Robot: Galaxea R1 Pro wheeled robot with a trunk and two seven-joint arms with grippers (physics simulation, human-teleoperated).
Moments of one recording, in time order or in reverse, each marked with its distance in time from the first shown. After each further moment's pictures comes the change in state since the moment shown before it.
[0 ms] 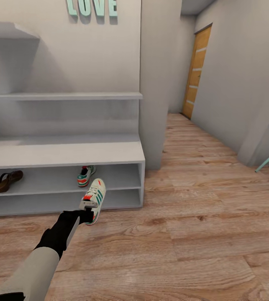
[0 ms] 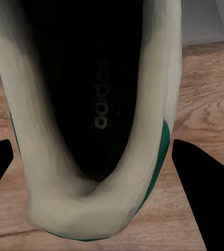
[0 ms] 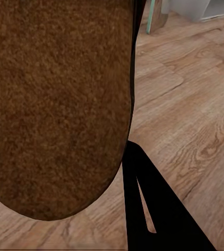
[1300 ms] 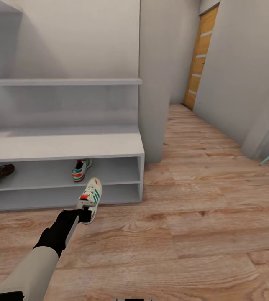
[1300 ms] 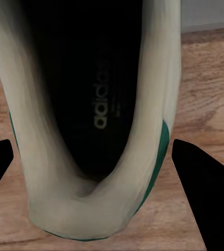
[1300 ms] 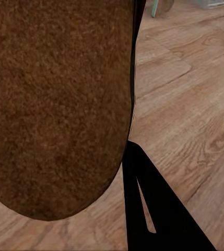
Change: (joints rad) left arm -0.004 0.008 0.002 -0.002 -0.001 0.001 0.045; right arm 0.000 0.001 -0.001 0.003 0.000 0.000 0.000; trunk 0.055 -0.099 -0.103
